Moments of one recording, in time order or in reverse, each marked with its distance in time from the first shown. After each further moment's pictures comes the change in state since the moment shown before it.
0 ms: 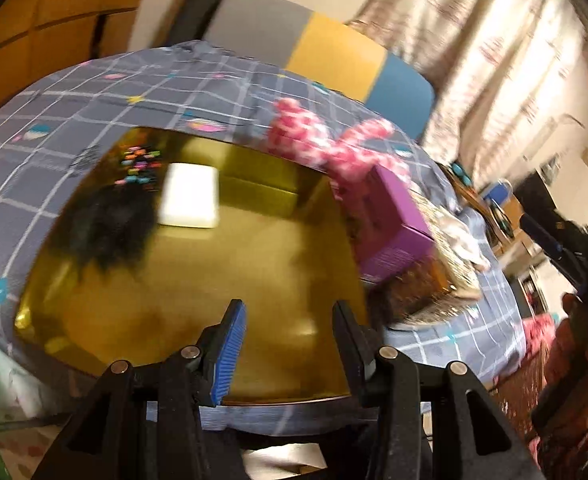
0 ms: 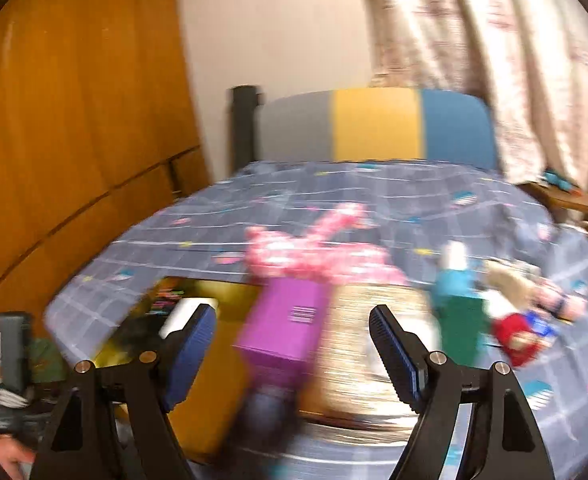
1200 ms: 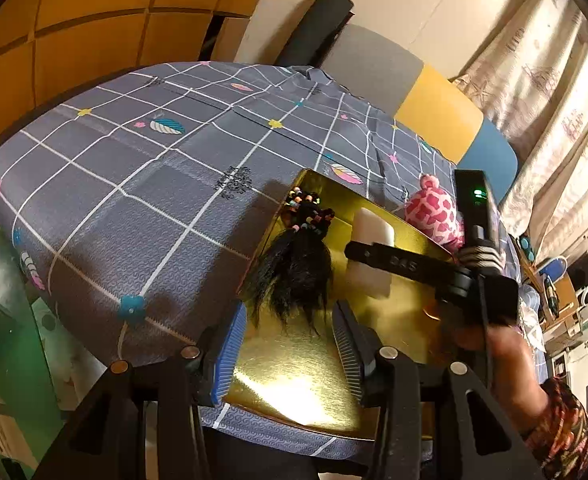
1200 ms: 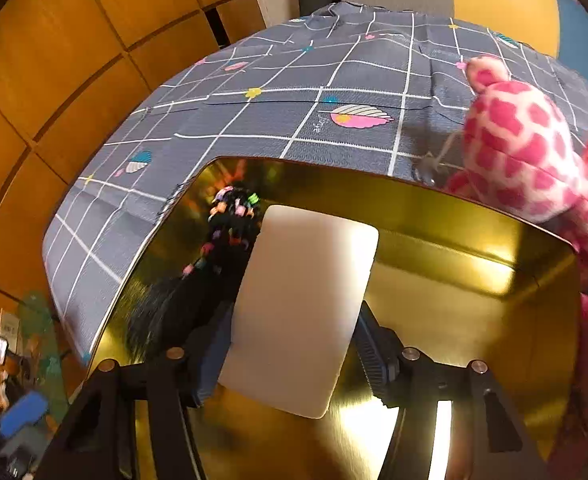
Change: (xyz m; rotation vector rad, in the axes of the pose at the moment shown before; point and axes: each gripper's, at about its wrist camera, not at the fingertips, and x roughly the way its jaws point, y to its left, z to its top) left arm -0.049 0.127 0.025 -0.237 -0.106 0.215; right arm 0.282 0.194 -0.031 -0.083 0.543 0.220
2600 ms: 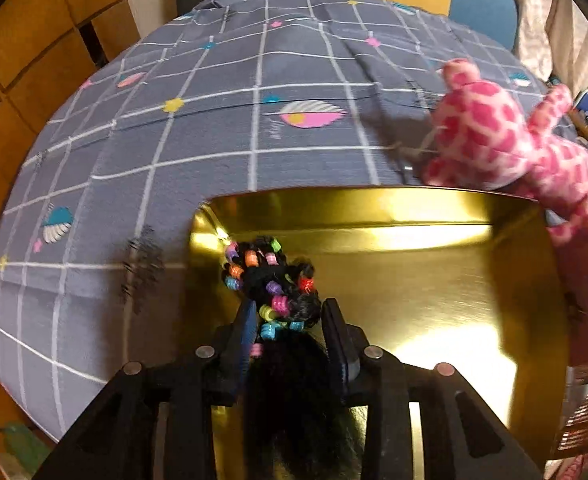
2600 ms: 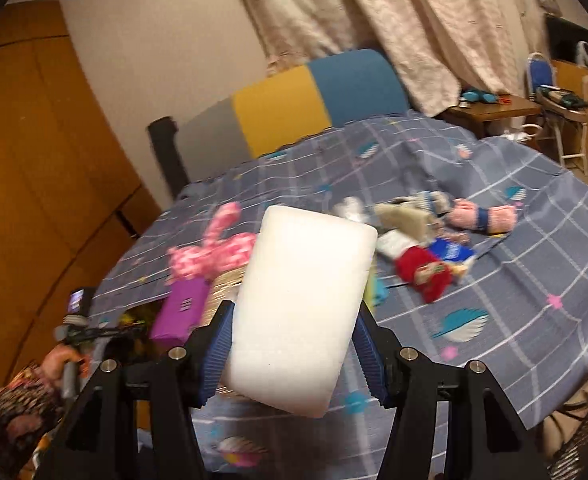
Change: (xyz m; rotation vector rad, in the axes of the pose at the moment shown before) left arm 0.172 -0.093 0.087 0.485 0.340 0.213; right arm -0.359 -0.228 -0.210 0.398 -0.541 -0.137
